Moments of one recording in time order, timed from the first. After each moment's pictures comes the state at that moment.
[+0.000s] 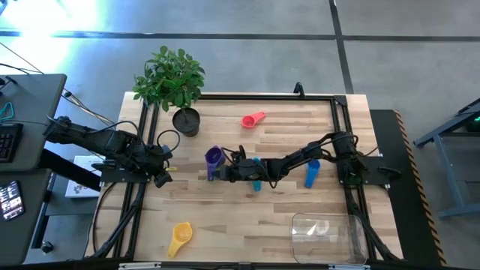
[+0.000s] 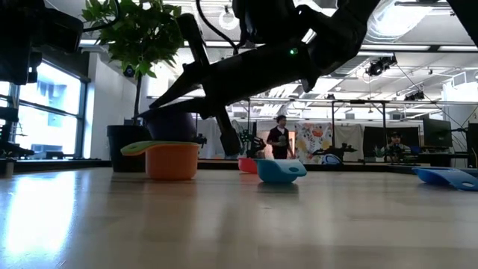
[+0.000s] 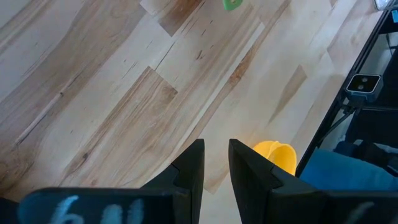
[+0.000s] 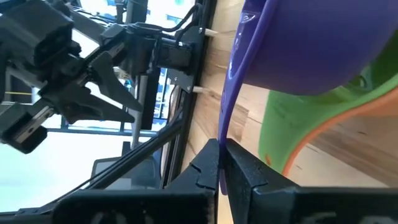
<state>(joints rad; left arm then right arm) -0.26 0.66 0.63 -0.97 0.12 -1.04 0.14 2.12 1.19 0.64 0.20 1.39</state>
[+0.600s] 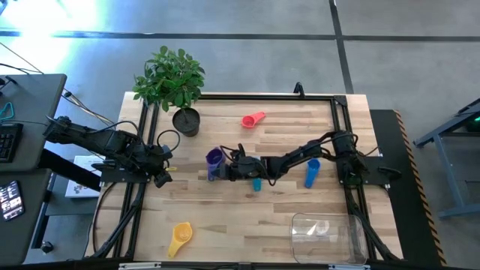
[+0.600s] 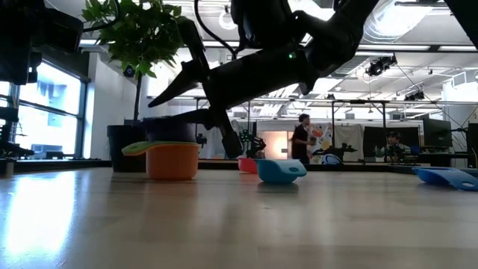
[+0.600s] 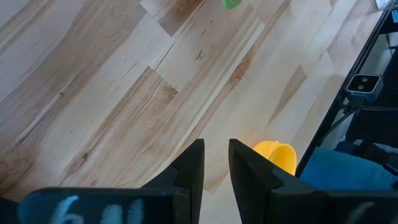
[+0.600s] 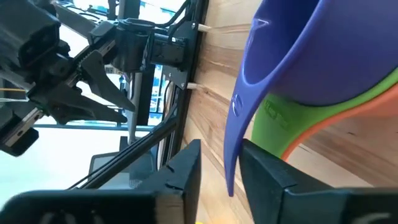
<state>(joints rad) -0.26 0.66 0.63 -0.97 0.12 -1.04 0.12 2.12 1.19 0.62 0.14 1.40</state>
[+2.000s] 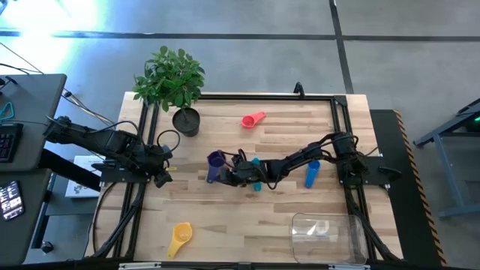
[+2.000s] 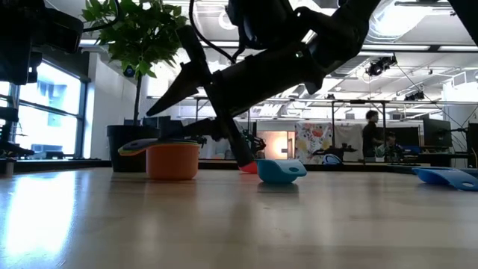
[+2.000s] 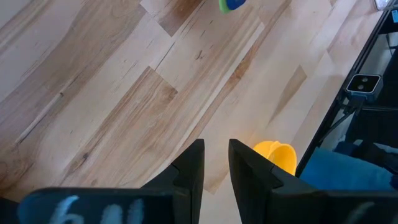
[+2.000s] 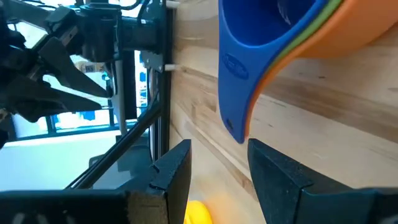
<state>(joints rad) -0.26 0.67 0.63 -0.97 0.12 -1.04 0.15 2.12 1.20 0.53 0.12 1.55</state>
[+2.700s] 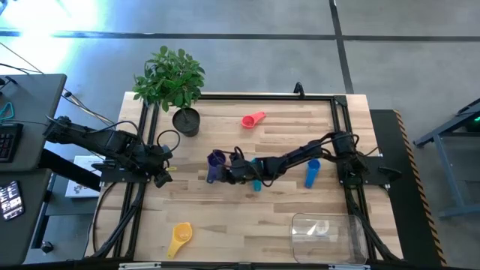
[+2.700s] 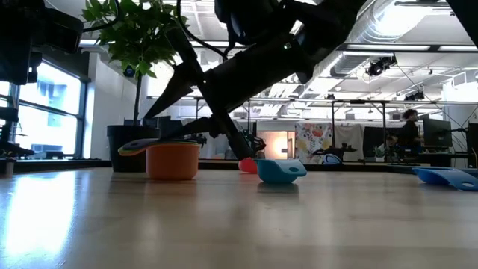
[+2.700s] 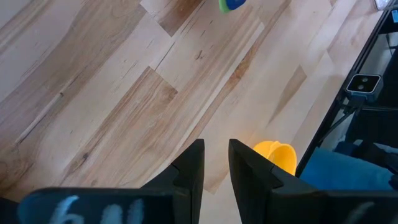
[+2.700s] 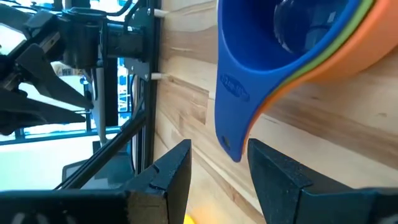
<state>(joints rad) -0.26 0.67 0.63 -0.97 0.12 -1.04 0.13 2.12 1.28 0.36 0.14 1.51</state>
